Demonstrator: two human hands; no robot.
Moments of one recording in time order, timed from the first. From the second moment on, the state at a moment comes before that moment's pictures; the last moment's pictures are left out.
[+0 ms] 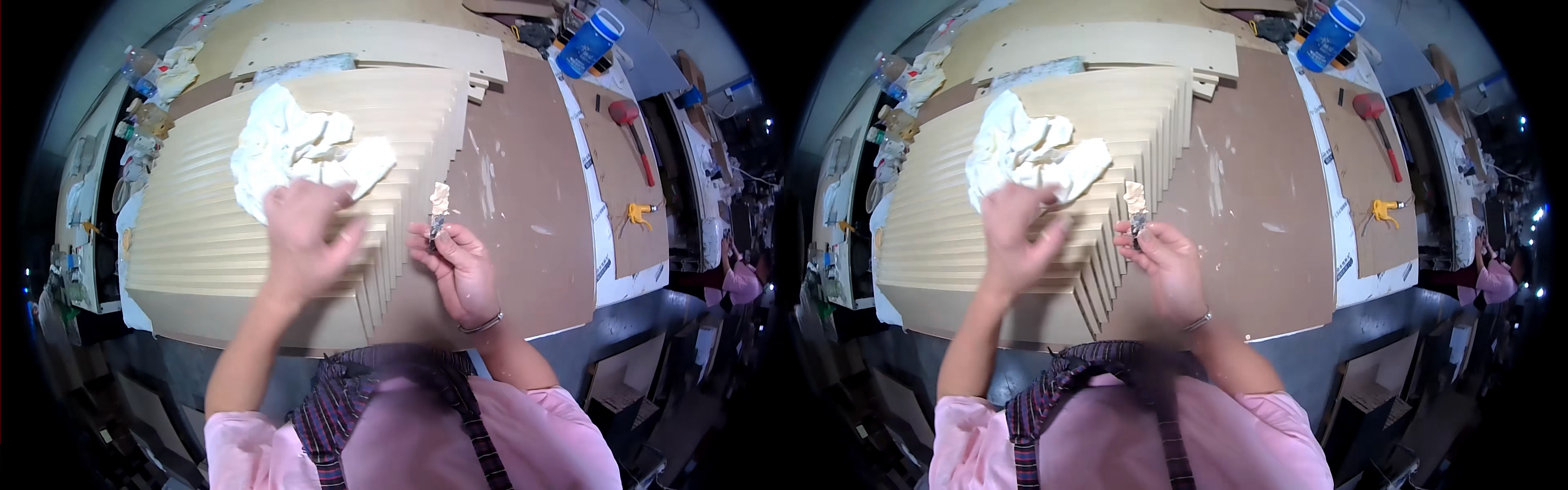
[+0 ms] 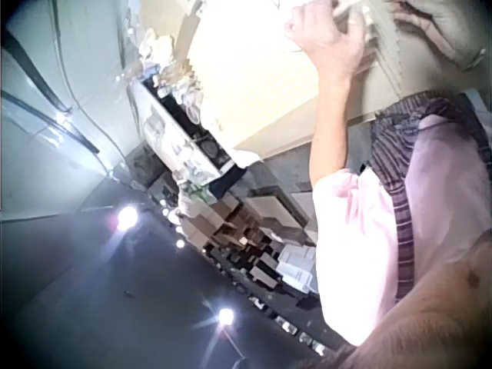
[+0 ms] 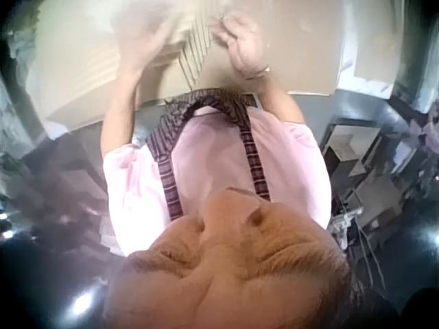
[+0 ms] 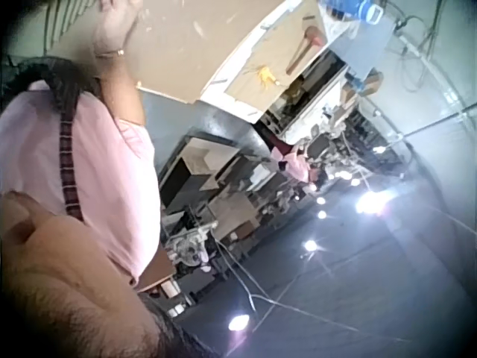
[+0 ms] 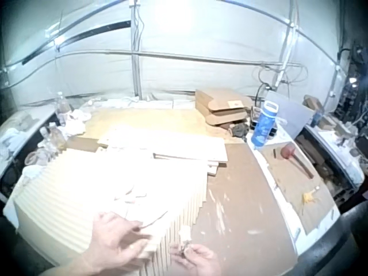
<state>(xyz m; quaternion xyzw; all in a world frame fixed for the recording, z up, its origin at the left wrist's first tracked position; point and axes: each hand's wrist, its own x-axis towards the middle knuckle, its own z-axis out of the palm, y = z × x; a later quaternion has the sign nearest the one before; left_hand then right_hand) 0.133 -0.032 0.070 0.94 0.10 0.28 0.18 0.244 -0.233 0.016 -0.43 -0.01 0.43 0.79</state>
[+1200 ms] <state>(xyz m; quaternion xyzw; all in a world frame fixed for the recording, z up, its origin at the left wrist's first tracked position) -0.340 0.449 -0.084 0.57 0.56 0.33 0.51 -0.006 -0.040 0.056 -0.54 -0.06 0.42 0.72</state>
